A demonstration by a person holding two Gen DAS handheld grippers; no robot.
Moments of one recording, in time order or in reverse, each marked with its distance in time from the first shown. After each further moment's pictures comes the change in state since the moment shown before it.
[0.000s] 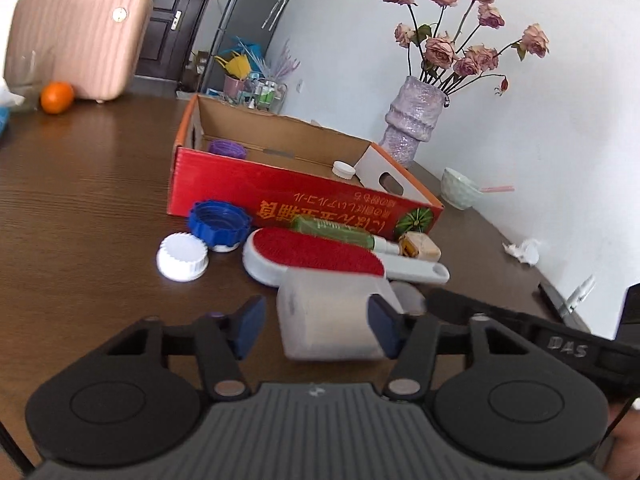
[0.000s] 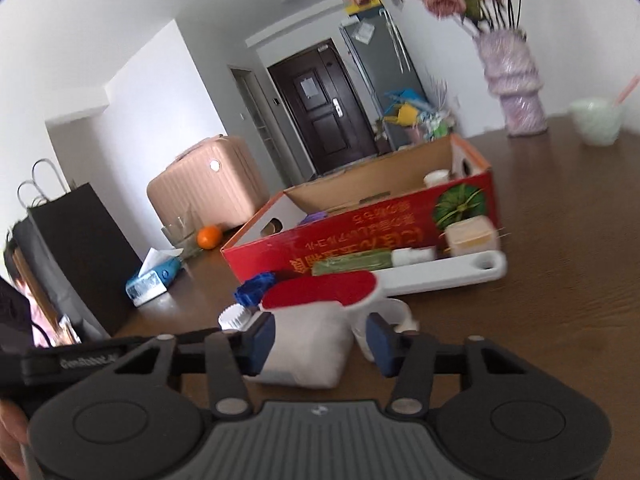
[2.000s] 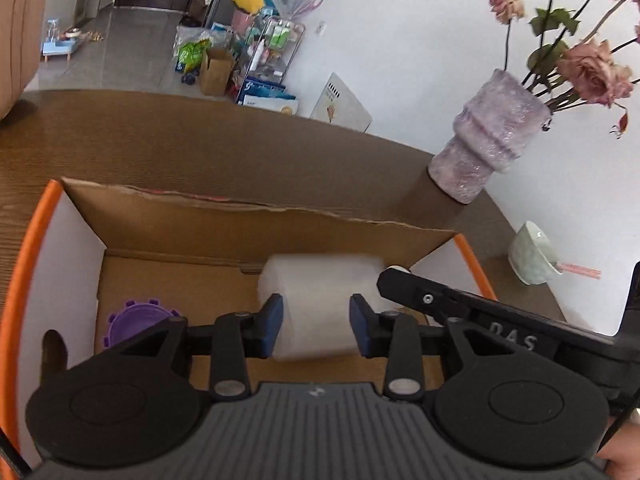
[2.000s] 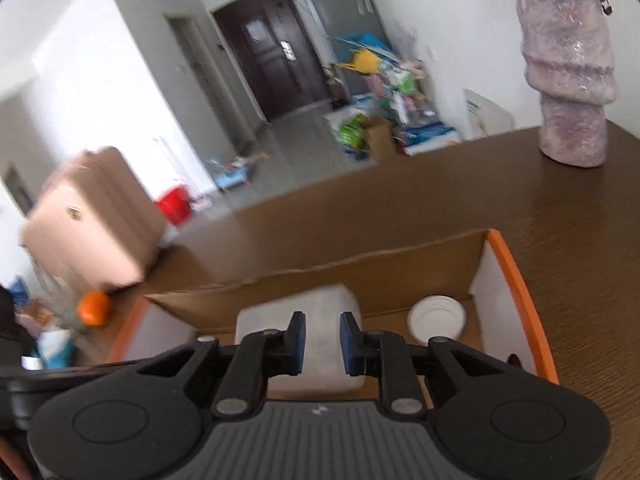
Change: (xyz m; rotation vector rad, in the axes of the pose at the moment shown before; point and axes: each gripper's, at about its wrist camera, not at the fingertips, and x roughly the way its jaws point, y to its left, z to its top) left arm 0.264 0.029 0.214 -0.079 0.227 0.037; right arm 0.263 -0.073 0.217 0.033 0.203 -0.170
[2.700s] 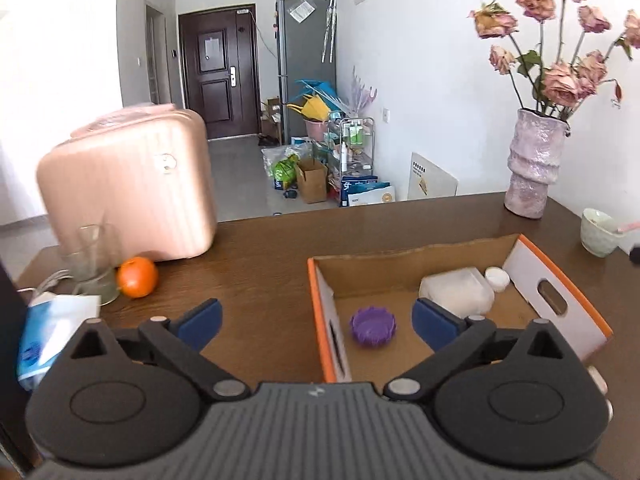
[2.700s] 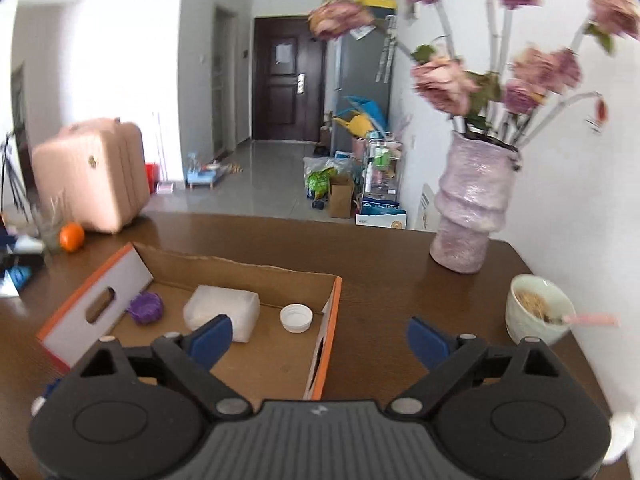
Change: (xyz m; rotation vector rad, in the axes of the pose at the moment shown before) left arm -0.206 -0.001 -0.070 0.266 -0.304 0.398; right arm -0.193 -0.012 -0.026 -0.345 -0.144 -0.190
